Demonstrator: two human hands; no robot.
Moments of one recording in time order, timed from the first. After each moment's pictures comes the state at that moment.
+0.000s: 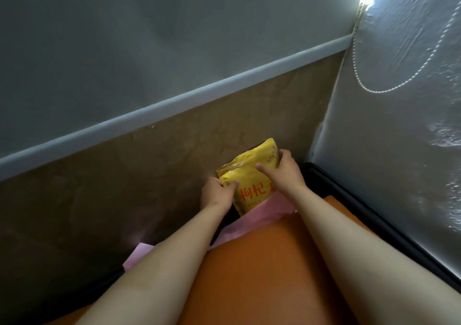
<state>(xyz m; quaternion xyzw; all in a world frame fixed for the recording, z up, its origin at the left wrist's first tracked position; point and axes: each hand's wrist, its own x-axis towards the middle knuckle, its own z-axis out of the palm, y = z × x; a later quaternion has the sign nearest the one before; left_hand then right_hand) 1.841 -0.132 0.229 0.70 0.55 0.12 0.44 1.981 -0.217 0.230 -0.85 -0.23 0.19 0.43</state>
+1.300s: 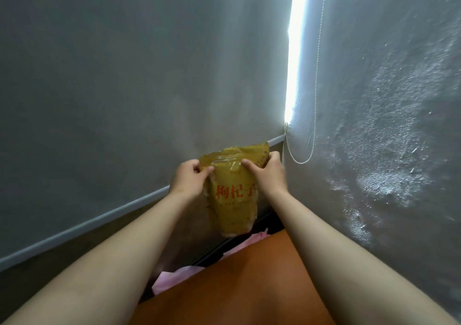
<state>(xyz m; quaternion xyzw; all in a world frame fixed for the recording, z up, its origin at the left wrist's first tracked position) 1.733 -0.181 0.515 0.80 0.35 0.27 0.40 1.860 -0.314 0.500 -0.78 -0.22 0.07 0.59</state>
